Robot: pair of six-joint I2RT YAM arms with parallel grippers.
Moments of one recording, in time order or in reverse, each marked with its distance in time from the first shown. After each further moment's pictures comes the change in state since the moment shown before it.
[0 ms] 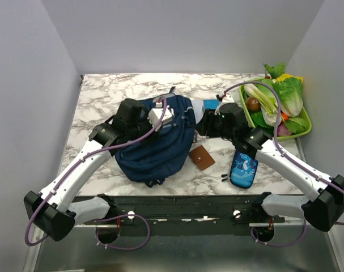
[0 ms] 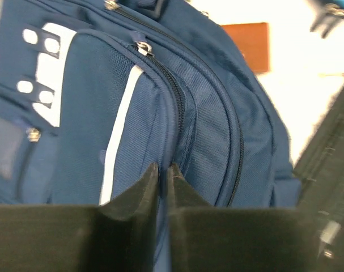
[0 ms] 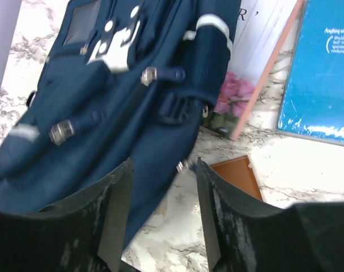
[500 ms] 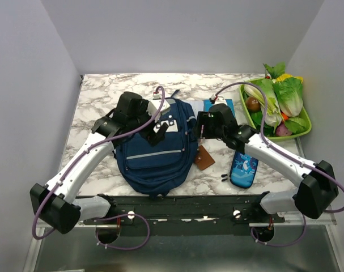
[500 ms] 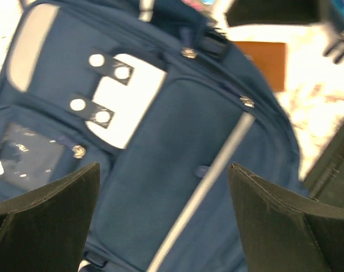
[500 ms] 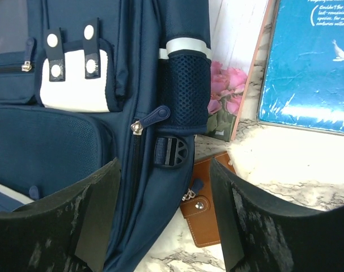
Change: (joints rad) left arm -0.002 0.045 0.010 0.000 0.066 -0.056; right arm 0.000 0.109 -0.017 -0.004 0.074 0.001
